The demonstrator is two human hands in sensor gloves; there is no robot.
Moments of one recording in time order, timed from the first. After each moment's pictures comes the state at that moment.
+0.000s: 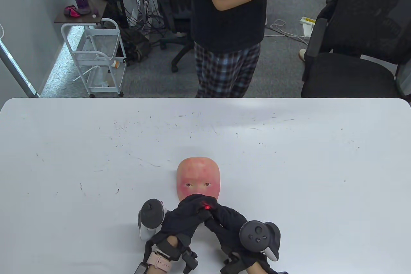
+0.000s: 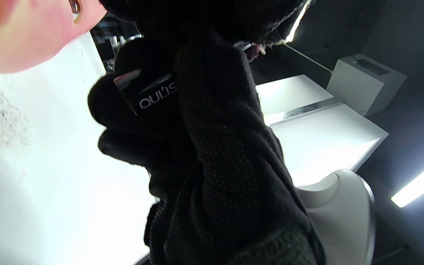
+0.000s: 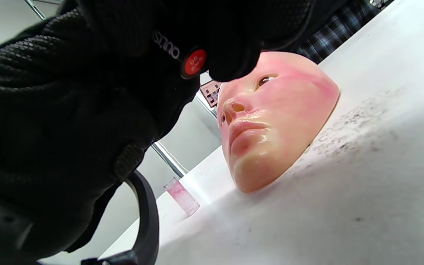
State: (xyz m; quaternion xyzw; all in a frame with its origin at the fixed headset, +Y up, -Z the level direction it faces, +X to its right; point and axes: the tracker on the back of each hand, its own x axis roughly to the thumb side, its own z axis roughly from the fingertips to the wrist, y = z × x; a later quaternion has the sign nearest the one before) left_hand -0.124 -0.770 -0.282 -0.06 -0.29 0.63 0.72; right_hand 0.086 -0.756 -0.242 0.21 -0.05 0.88 0.42
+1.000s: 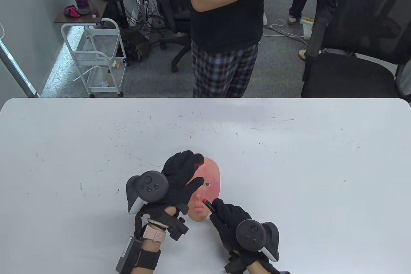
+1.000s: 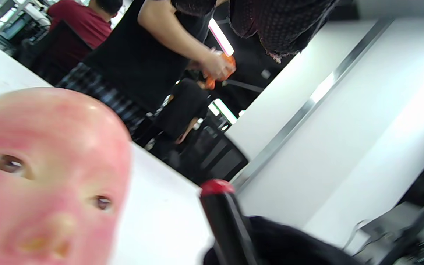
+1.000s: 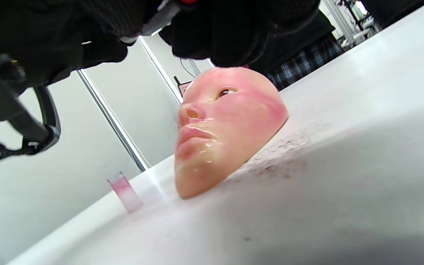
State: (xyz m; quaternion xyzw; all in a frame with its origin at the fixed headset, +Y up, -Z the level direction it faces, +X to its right) left_hand -0.140 -0.675 -0.335 0.02 -0.22 0.36 0.90; right_hand 0.088 -0.754 -0.242 0.17 -0.07 0.94 0.31
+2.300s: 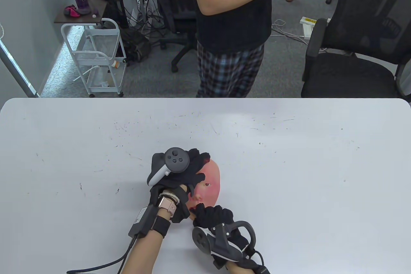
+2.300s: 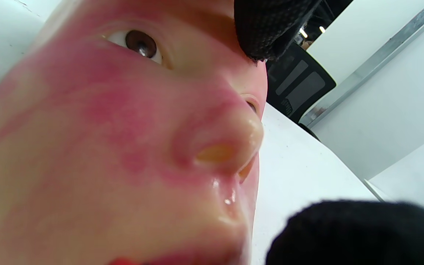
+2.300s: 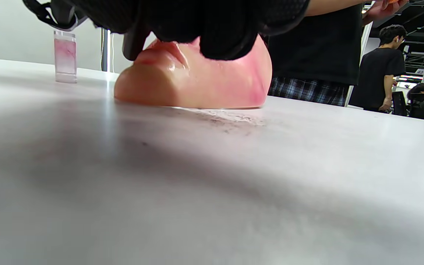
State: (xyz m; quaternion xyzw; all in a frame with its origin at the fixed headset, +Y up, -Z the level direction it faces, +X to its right) left_hand -0.120 -0.737 -0.402 -0.17 -0.16 0.29 0.93; right_hand 0.014 -0.765 -0.244 0.18 -0.05 0.98 -0.04
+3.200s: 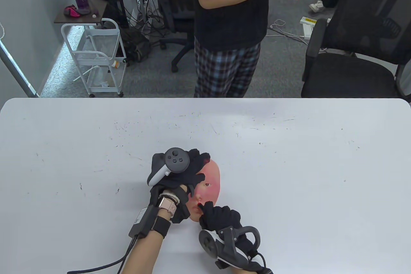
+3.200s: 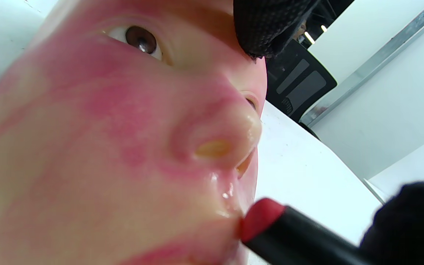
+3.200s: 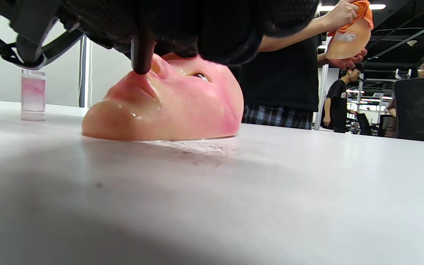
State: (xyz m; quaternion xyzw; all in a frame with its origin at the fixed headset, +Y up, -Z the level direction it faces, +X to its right) left_hand -0.120 -0.737 -0.401 -0.17 -0.15 0.30 0.93; right_hand 0.031 -0.762 -0.237 0.13 -0.12 0.98 0.00
